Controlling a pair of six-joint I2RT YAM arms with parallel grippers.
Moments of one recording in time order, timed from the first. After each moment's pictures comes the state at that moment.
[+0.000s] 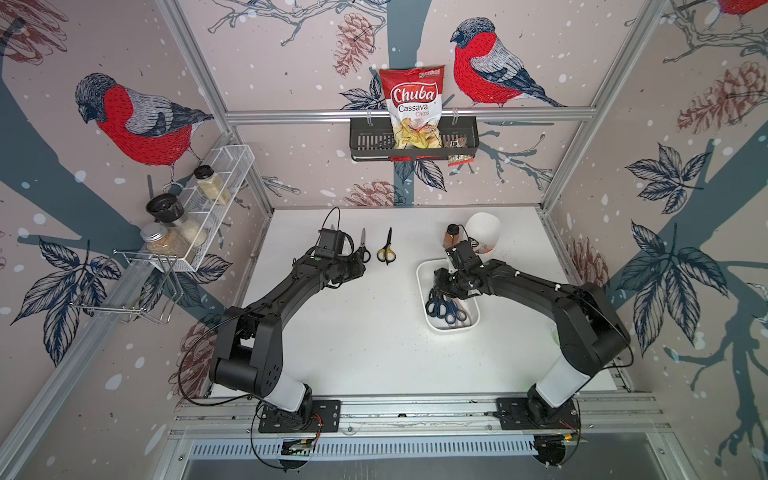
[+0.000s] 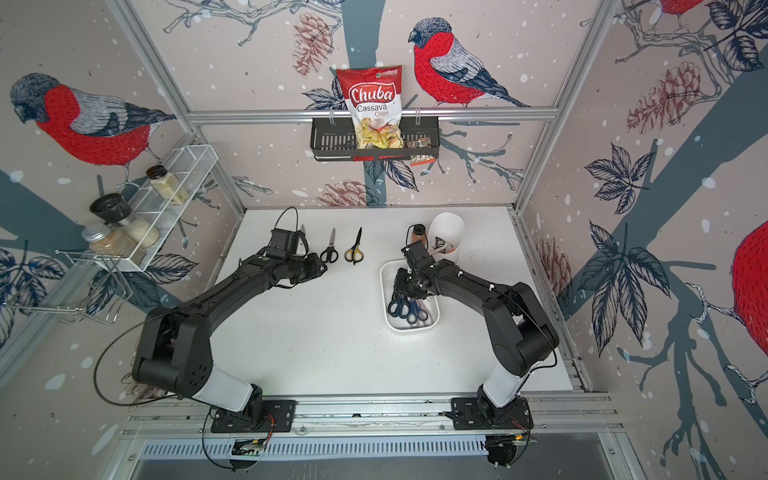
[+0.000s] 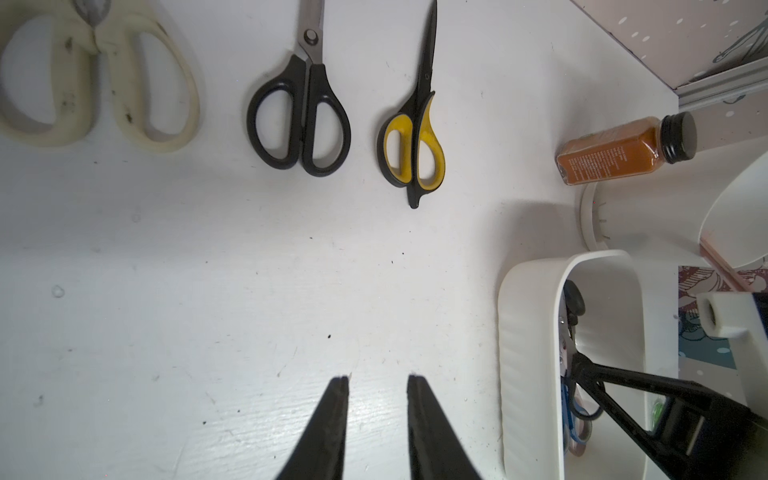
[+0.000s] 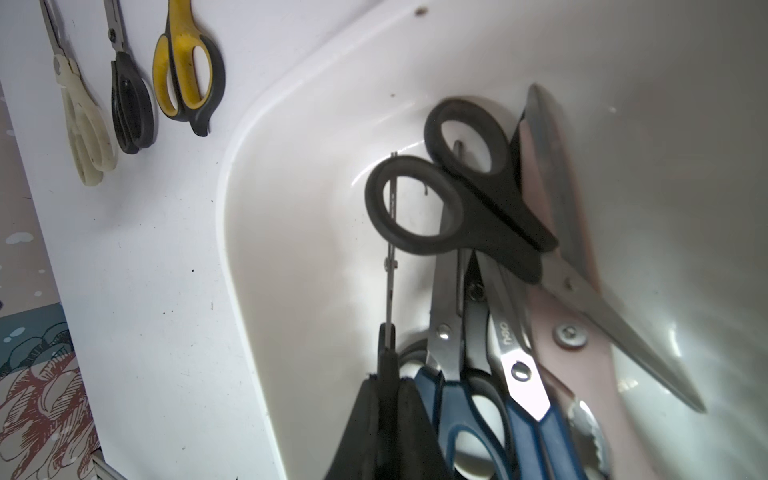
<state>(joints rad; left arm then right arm) -0.25 1.54 1.05 -0.42 0.28 -0.52 0.60 1.67 1.06 -0.43 -0.19 0.75</state>
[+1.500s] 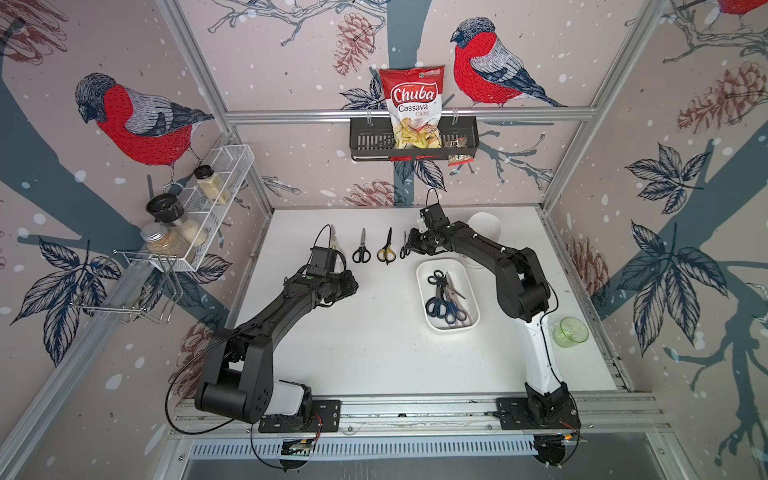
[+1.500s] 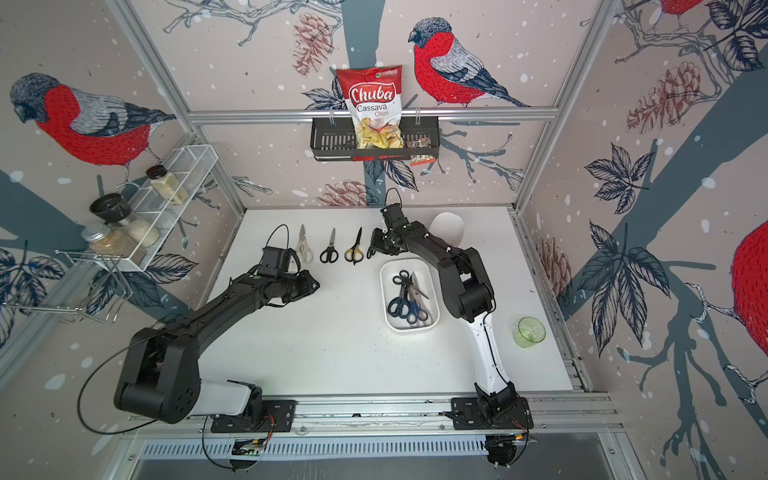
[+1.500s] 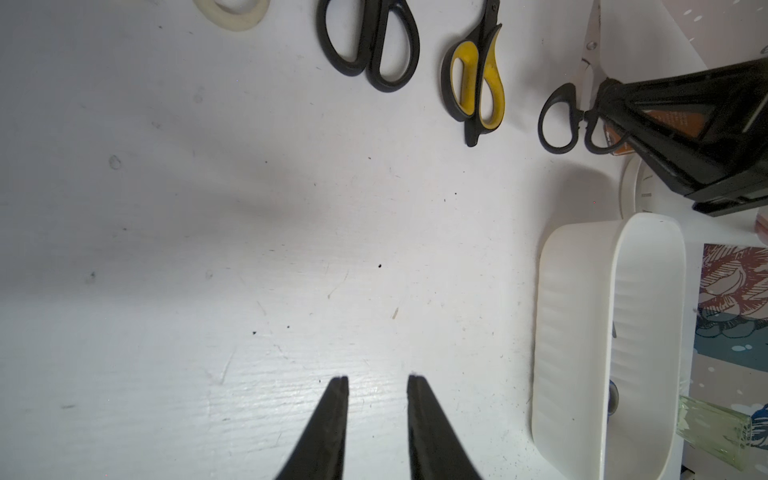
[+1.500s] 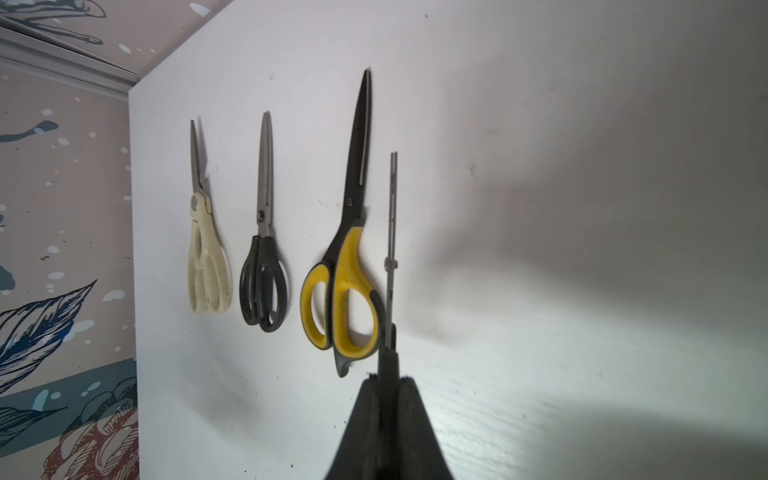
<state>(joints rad) -0.22 1.40 0.84 -0.41 0.29 -0.55 0.56 2.28 1.84 -0.47 -0.29 0.64</state>
